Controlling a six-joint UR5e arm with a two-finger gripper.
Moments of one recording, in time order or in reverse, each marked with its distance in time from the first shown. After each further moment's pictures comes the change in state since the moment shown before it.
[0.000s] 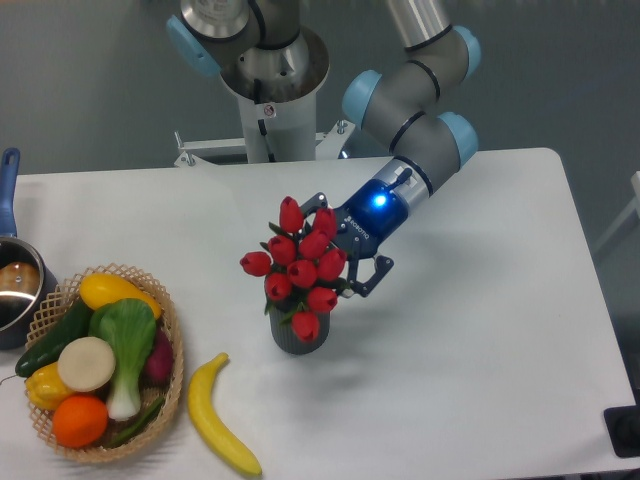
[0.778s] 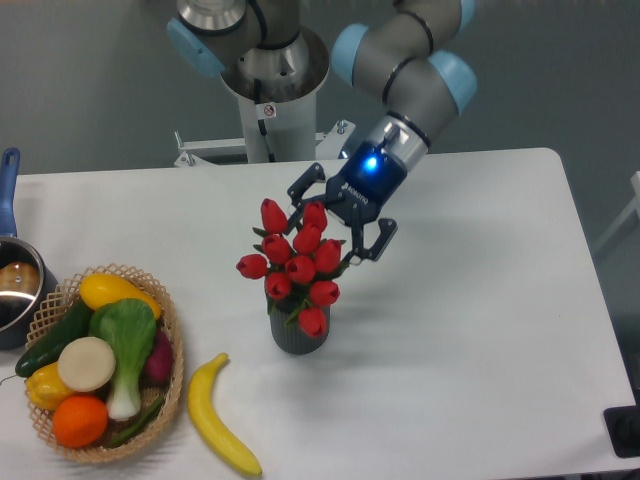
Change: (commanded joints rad) arm 0.067 0.259 -0.028 -0.014 0.403 -0.055
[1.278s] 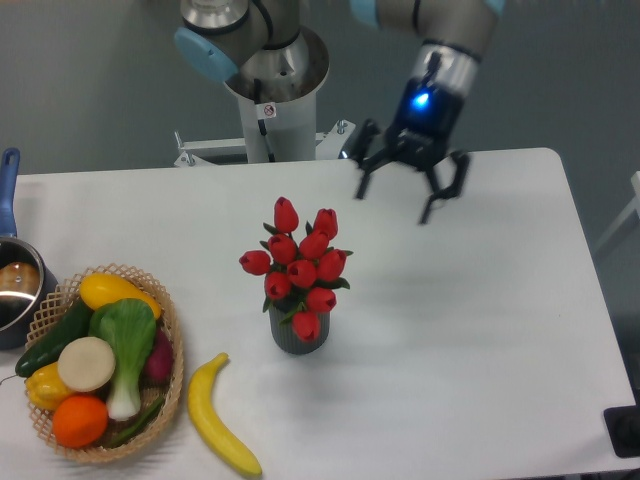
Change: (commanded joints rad) arm 0.184 0.086 0.153 0.000 0.290 0.001
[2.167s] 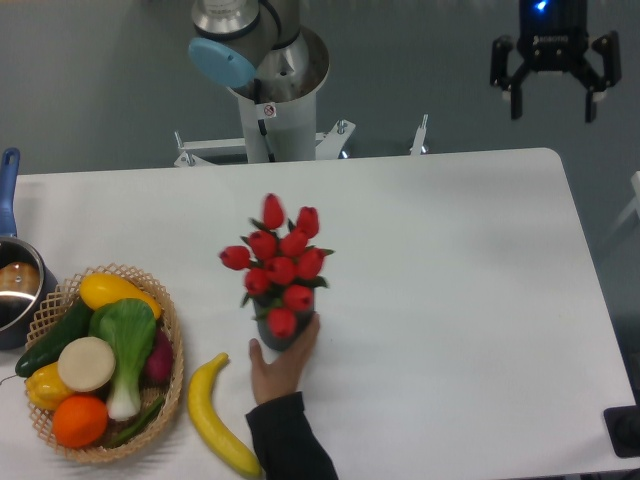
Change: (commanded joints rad) arm 0.118 0.017 0.239 -0.325 0.425 0.417
